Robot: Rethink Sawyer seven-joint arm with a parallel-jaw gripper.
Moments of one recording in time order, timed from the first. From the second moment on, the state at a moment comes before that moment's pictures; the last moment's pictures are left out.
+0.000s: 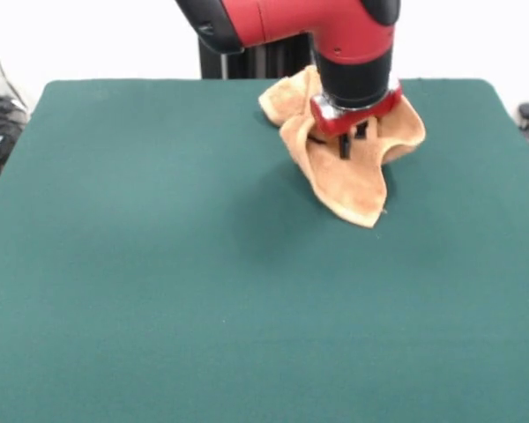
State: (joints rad) arm -0.44 -0.47 0.46 1.67 -0.44 0.75 1.57
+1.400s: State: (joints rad) arm -0.28 -0.51 0.39 1.56 -0.54 0.33 1.57
